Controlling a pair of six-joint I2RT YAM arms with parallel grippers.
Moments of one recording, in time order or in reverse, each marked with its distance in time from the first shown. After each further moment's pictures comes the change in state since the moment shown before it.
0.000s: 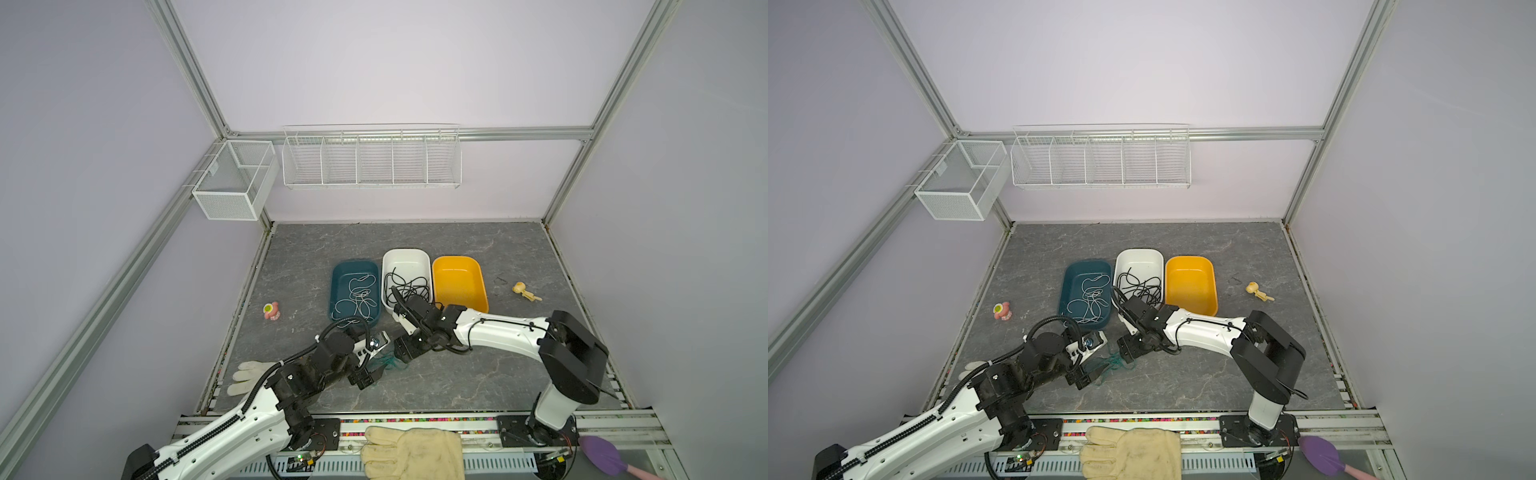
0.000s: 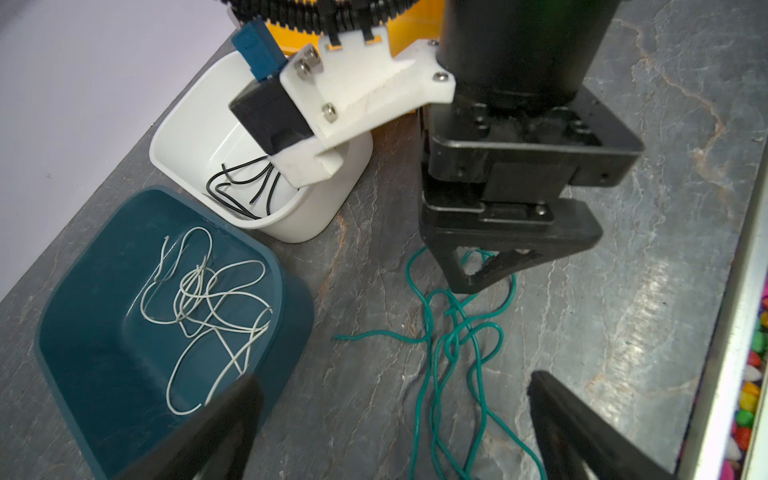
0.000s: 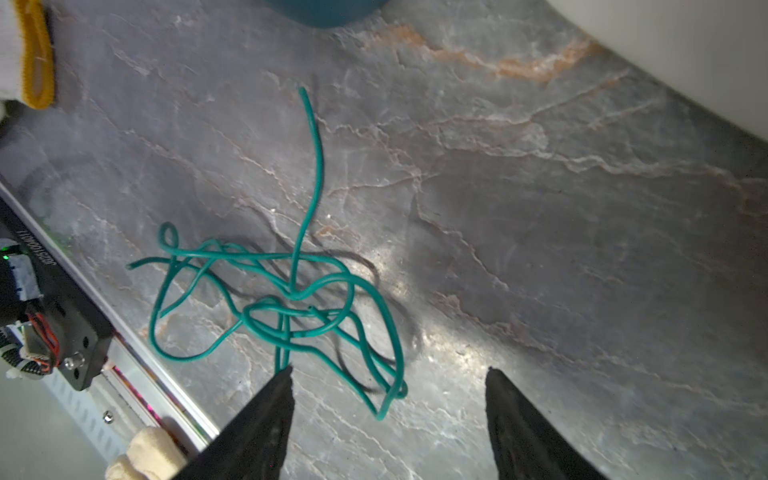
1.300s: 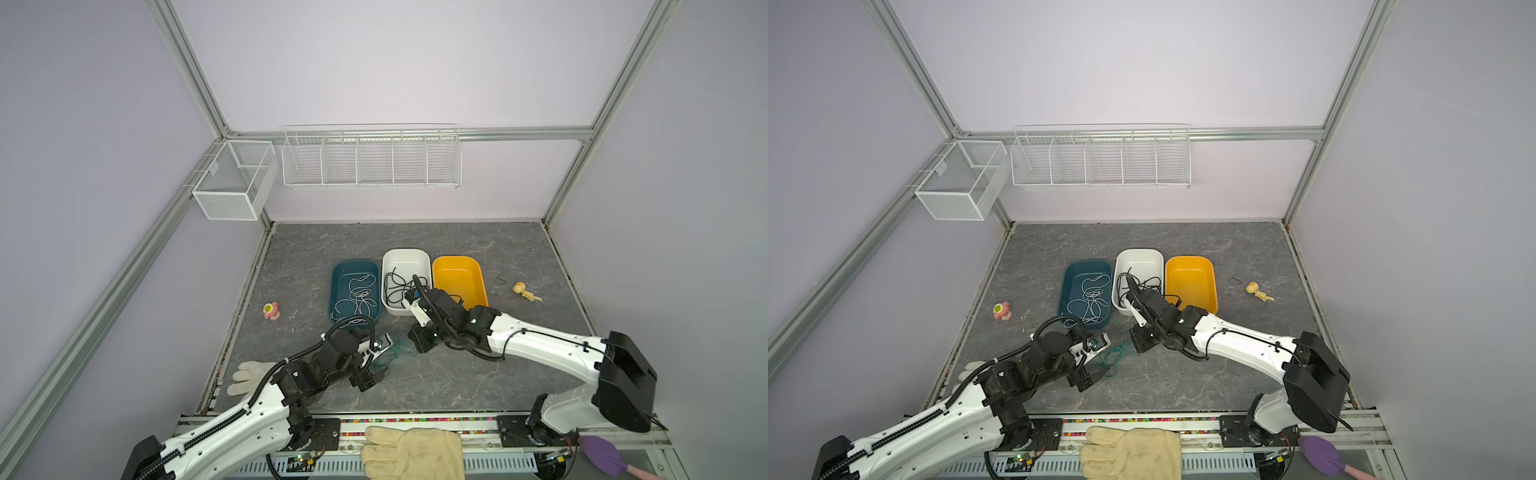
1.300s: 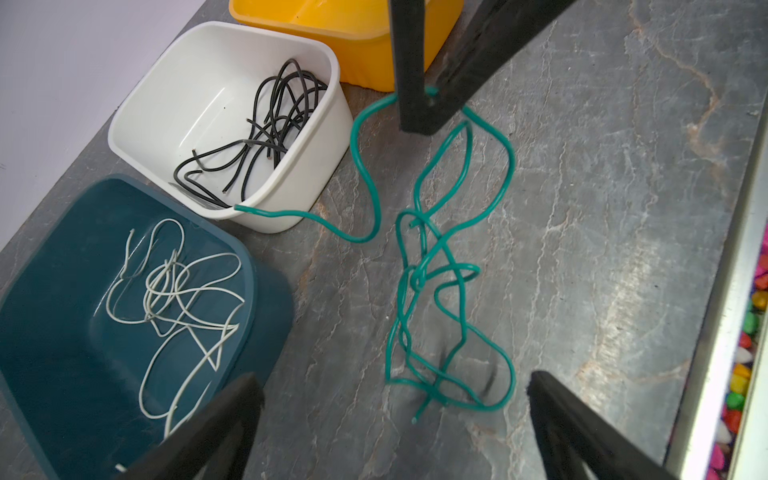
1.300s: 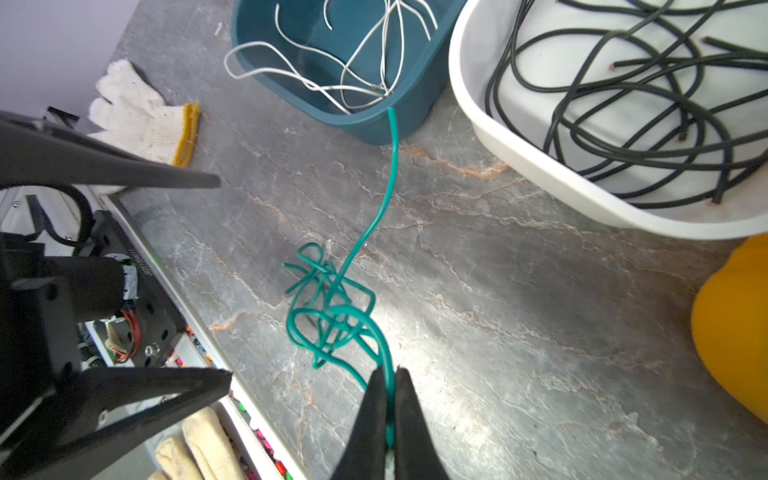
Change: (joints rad) left arm -0.008 0.049 0.000 0.000 0.018 0.000; right arm -0.013 -0.310 -0.096 0.044 0.053 -0.038
